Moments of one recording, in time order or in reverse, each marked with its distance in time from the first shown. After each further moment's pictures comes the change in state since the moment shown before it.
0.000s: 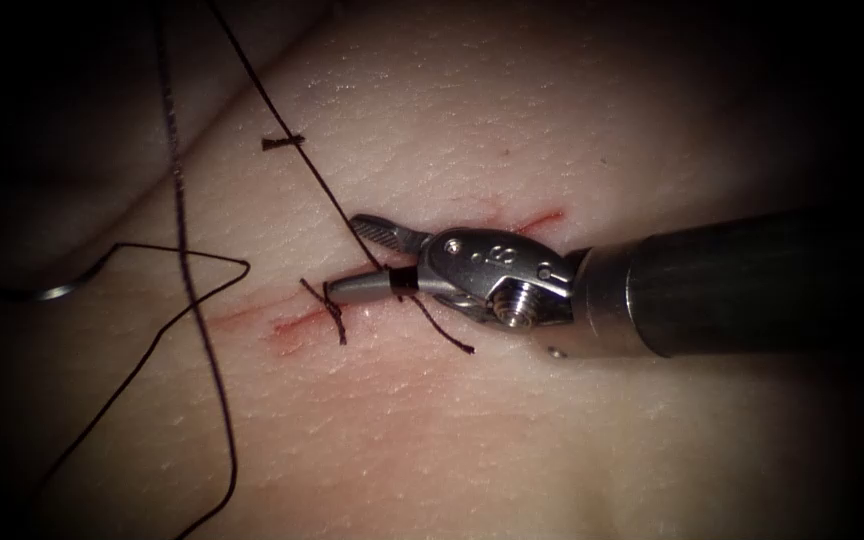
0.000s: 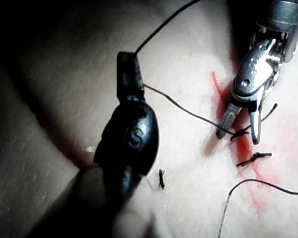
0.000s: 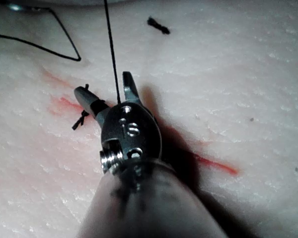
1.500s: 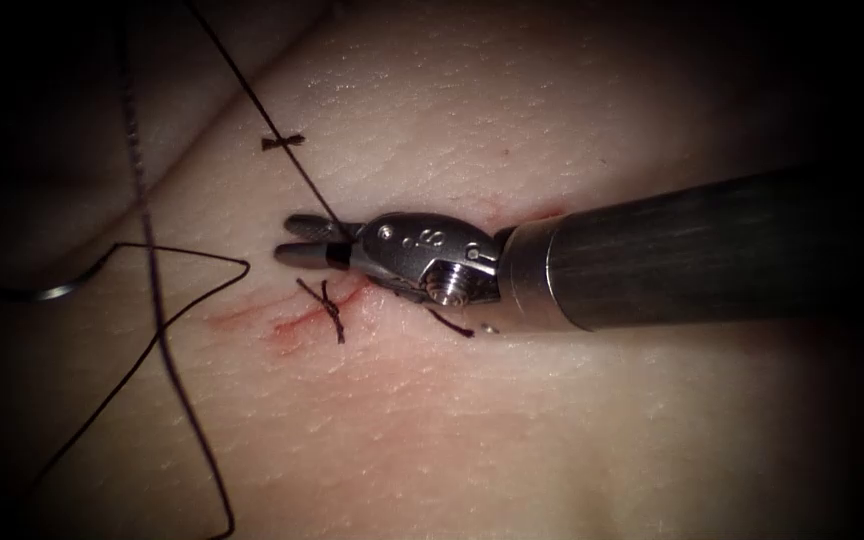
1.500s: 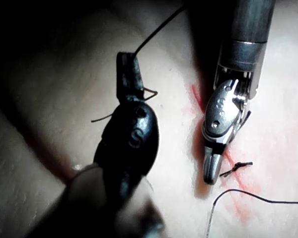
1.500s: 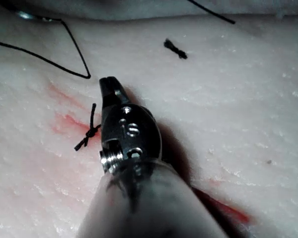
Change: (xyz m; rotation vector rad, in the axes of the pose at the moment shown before) right arm -0.001 0.000 0.005 0.050 -0.002 -0.090; left arm 0.004 0.002 0.001 0.000 -0.001 0.029
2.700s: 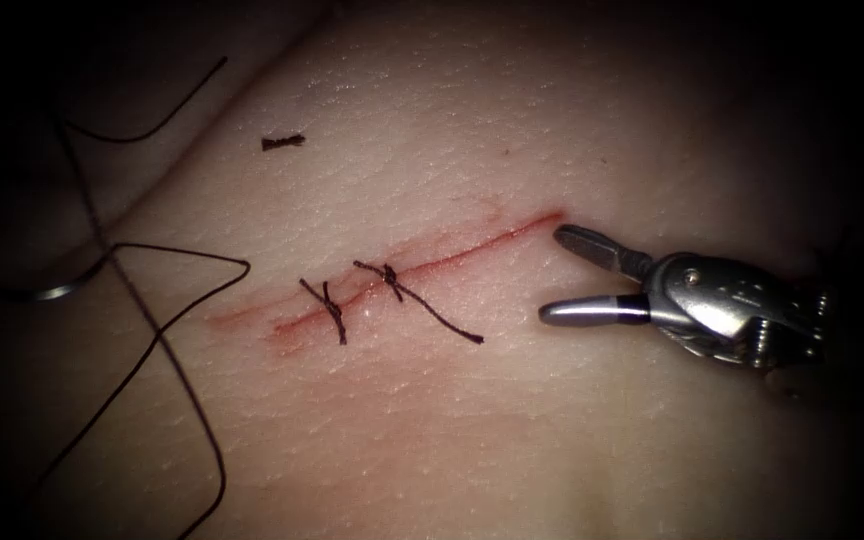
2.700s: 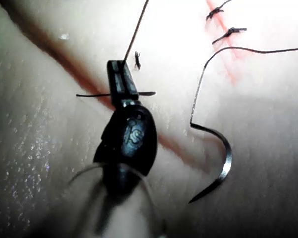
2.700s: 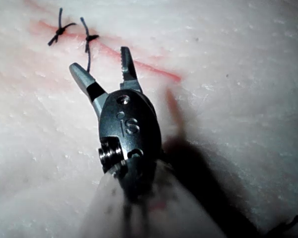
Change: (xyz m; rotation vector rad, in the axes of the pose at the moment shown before) right arm 0.002 -0.001 -0.023 -0.047 0.128 0.036; left arm -0.014 0.005 -0.016 0.068 -0.228 0.065
